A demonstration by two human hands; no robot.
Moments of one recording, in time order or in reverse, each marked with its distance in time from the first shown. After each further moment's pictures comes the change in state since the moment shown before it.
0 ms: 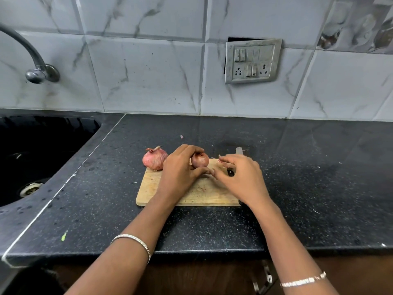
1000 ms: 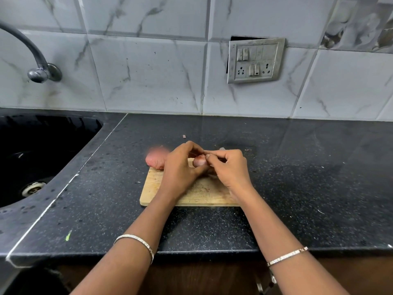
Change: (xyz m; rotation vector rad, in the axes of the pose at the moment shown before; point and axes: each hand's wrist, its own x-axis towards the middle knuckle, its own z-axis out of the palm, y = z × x) left_hand 0.002 -0.005 -0.002 -0.172 0.011 -0.096; right_hand 0.021 -0.025 0.031 0.594 0.023 0.167
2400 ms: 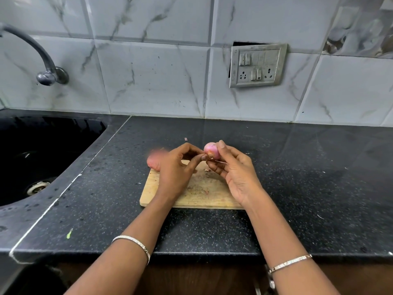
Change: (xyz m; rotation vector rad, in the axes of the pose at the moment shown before) left_hand -0.003 0.004 -0.003 -0.232 0.093 -0.003; right_hand -0.002 -0.005 -0.016 0.733 -0.095 0.277
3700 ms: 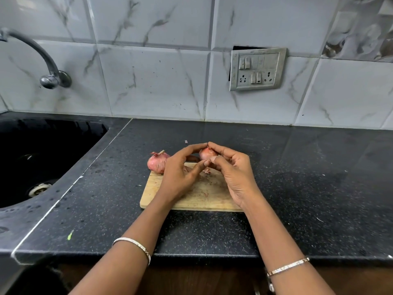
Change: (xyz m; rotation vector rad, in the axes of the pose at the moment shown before) left_hand 0.000 -0.003 -0.002 -0.008 -0.148 0.034; right_hand 0.006 0.005 0.000 -0.142 -0.080 -0.213
